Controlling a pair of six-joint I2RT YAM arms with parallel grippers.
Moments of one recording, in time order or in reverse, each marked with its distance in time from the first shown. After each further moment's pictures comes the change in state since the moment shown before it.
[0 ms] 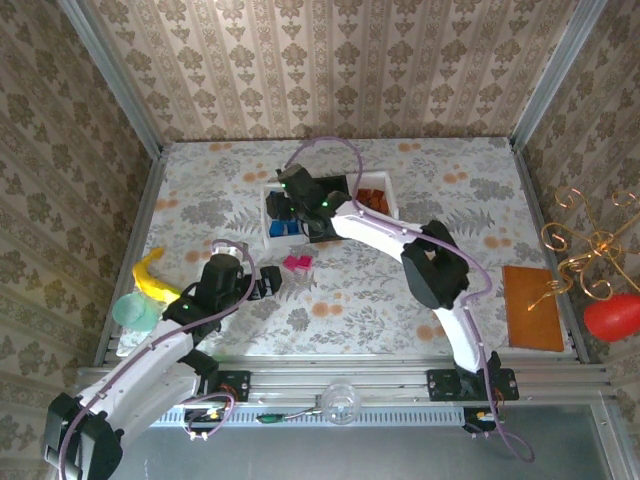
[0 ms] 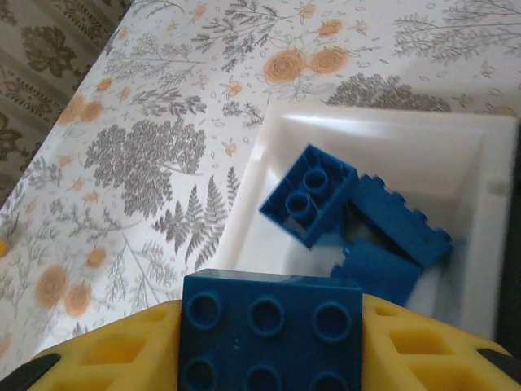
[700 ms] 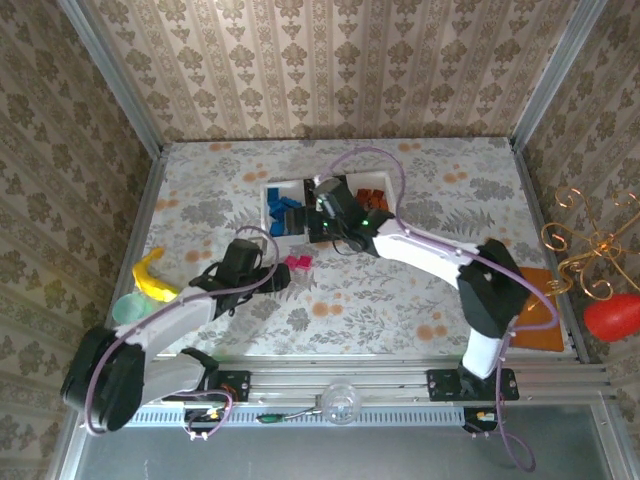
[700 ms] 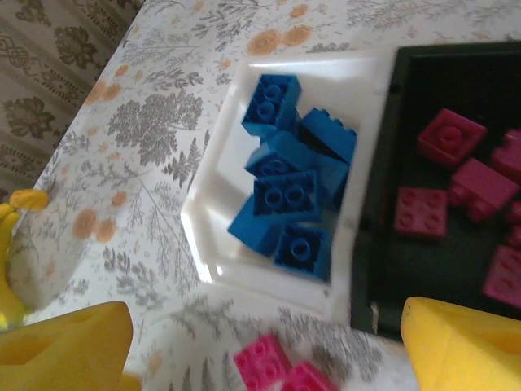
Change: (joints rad) left arm 0.006 0.403 0.096 0.134 0.088 0.031; right arm -0.009 -0.462 -0.550 0.118 -0.019 0.037
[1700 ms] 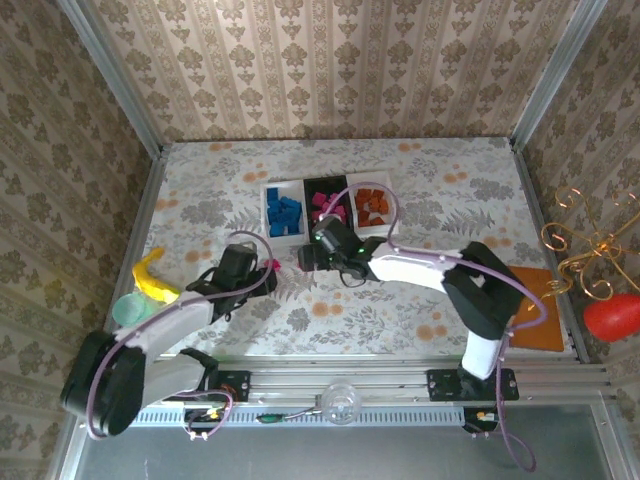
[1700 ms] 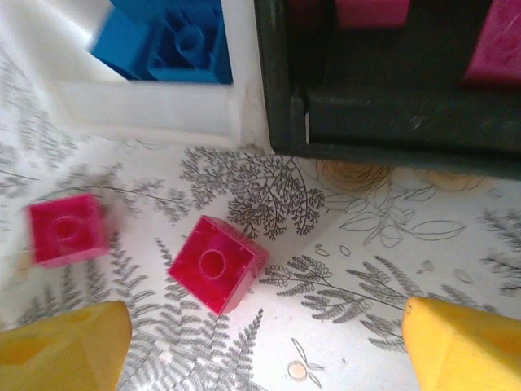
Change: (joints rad) left arm 0.019 -0.103 -0.057 -0.040 -0.089 -0.037; right arm 0.076 0.089 -0.164 -0.021 0.072 0.098
